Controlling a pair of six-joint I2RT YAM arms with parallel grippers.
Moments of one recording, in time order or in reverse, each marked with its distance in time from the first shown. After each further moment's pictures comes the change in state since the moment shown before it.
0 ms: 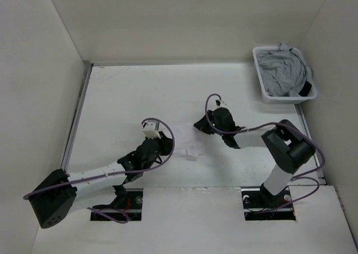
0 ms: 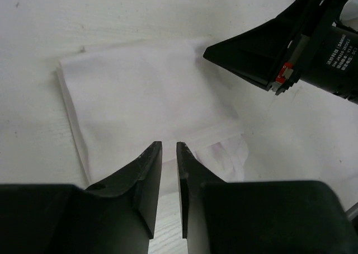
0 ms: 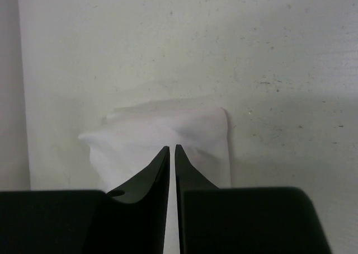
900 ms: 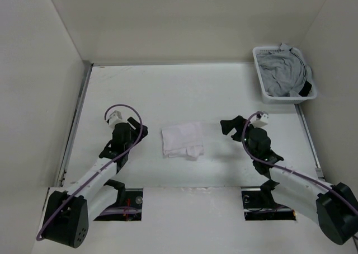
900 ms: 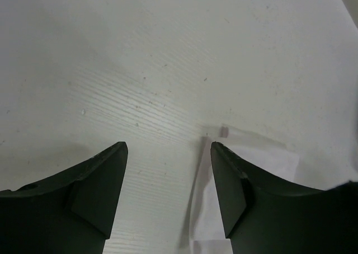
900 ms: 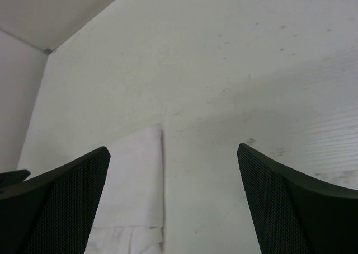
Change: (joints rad) left arm 0.618 -0.072 0.064 -0.293 0.208 -0.129; right arm -0.089 -0.794 -0.436 -0.060 0.292 -0.158
